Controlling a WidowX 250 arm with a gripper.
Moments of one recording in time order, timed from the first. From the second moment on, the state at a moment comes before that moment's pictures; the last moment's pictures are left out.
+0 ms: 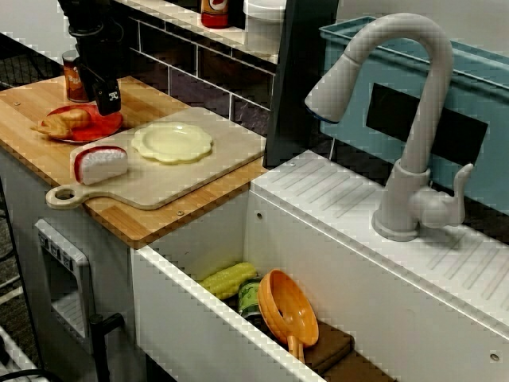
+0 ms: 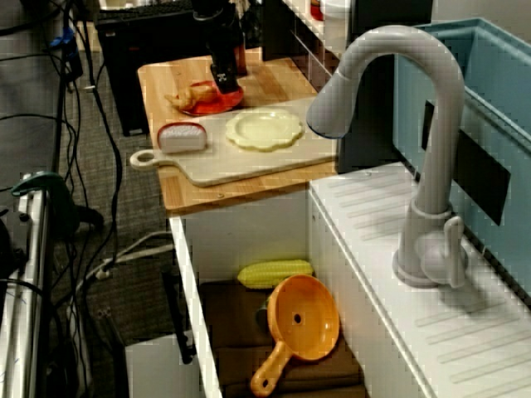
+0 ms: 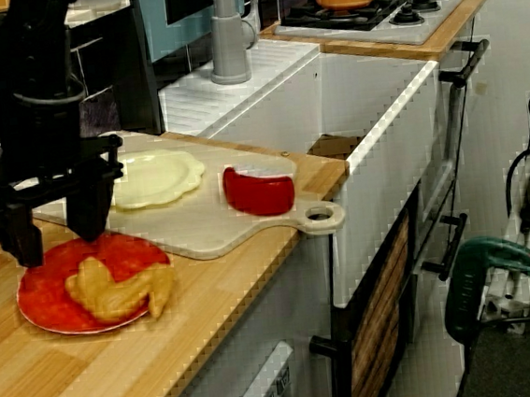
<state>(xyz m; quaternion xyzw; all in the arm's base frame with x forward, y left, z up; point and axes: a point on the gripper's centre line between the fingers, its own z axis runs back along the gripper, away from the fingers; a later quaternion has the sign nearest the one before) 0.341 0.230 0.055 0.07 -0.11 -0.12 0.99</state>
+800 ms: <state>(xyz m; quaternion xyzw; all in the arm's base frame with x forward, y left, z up) 0.326 0.228 0.040 0.06 -0.09 -0.13 0.99</state>
